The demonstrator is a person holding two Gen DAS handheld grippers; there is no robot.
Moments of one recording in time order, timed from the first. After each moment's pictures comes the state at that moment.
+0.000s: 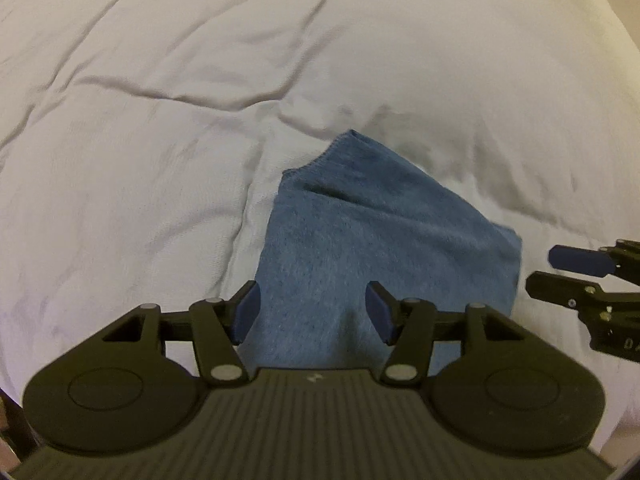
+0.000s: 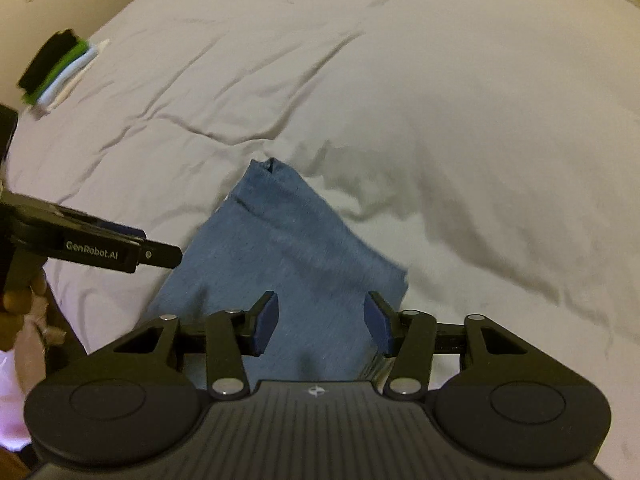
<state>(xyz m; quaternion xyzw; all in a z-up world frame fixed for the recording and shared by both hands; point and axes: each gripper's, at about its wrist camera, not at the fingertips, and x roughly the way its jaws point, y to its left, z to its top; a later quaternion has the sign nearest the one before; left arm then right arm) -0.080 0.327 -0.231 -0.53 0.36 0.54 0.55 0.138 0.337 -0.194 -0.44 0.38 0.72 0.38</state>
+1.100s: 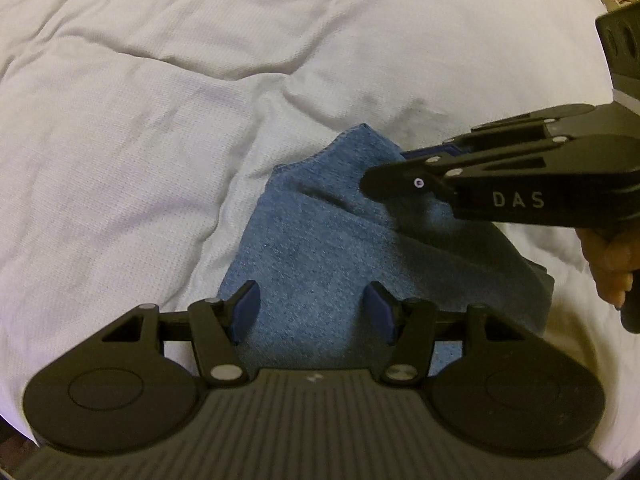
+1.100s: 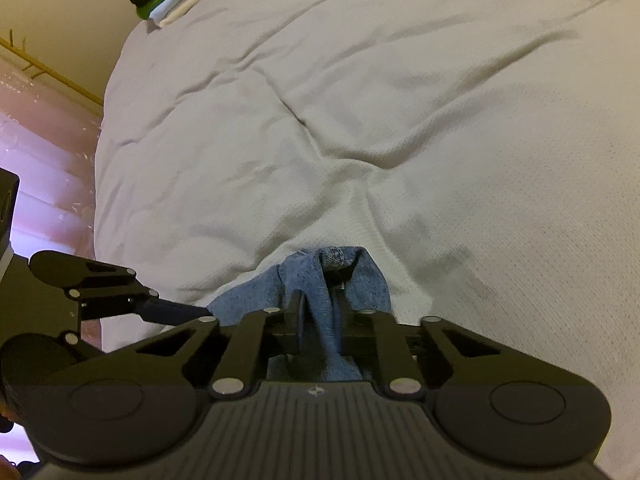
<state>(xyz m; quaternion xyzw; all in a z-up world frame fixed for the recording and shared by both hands) -0.070 0.351 -0.288 -0.57 0.33 0.55 0.51 0.043 0.467 -0.289 -0.49 0.36 0.79 0.13</state>
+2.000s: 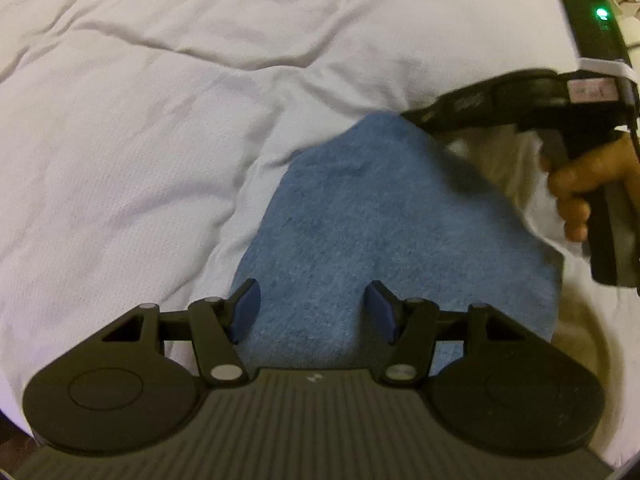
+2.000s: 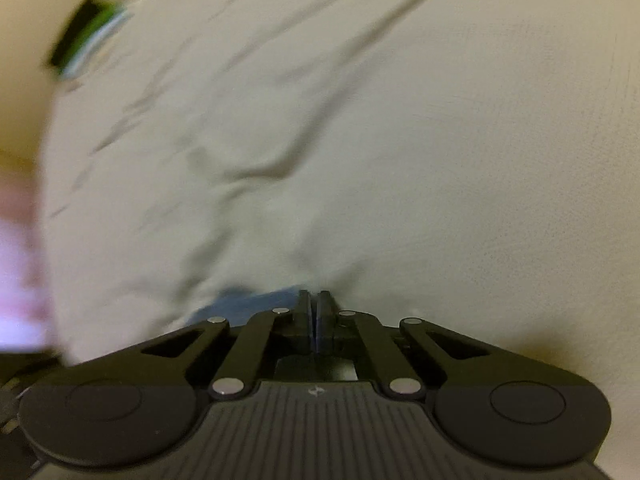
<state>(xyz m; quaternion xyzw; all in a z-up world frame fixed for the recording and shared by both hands) -0.072 0.331 -0.285 -0.56 0.32 0.57 0.51 0.063 0.506 -0.330 -0.46 0.41 0.74 0.27</state>
